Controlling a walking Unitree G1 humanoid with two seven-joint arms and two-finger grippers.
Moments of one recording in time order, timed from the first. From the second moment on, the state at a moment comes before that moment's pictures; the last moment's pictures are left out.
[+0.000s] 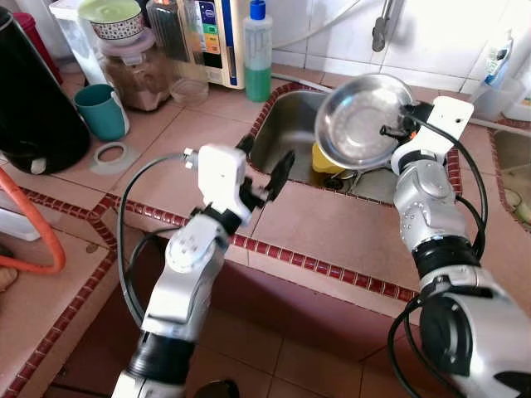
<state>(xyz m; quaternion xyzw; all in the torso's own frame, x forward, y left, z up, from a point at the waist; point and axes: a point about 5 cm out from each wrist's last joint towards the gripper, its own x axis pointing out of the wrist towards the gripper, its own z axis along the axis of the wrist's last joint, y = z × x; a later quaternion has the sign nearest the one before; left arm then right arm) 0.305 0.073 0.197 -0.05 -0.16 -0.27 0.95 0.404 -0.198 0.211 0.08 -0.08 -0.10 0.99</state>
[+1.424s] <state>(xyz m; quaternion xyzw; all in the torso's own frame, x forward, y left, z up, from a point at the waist) 0.285 0.087 0.192 0.01 -0.11 -0.26 0.96 0.408 -0.178 0.180 -0.17 0.01 -0.06 0.98</state>
